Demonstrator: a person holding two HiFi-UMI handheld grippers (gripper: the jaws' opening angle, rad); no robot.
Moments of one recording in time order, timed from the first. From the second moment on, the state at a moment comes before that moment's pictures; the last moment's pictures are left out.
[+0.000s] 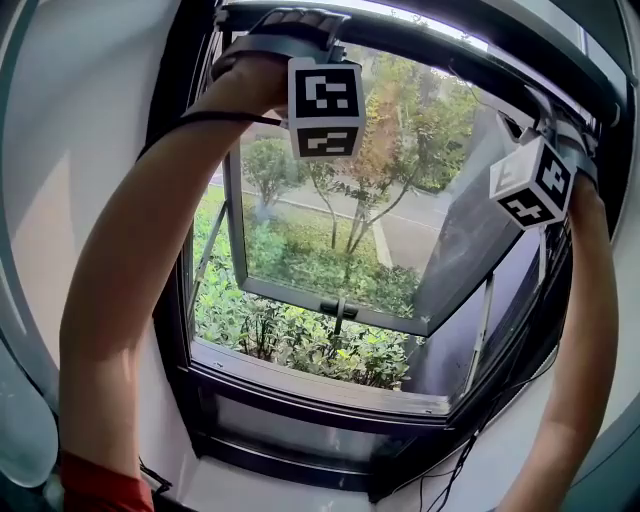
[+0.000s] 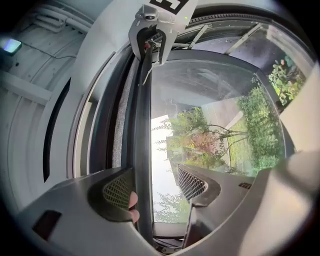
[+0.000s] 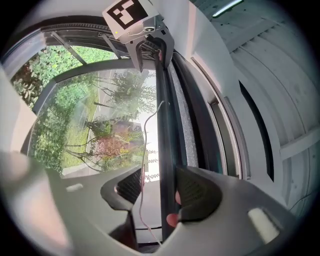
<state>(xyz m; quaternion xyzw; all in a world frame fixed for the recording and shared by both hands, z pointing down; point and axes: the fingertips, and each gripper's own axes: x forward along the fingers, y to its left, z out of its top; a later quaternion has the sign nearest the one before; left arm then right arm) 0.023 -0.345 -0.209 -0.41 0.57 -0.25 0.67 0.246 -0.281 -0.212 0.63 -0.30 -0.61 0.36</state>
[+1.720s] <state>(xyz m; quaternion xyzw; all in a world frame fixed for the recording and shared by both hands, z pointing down) 0.021 -0.336 -0.108 -0.46 0.51 -0.29 0.67 0.243 -0.272 -0.113 0.59 -0.38 -0.58 0.42</state>
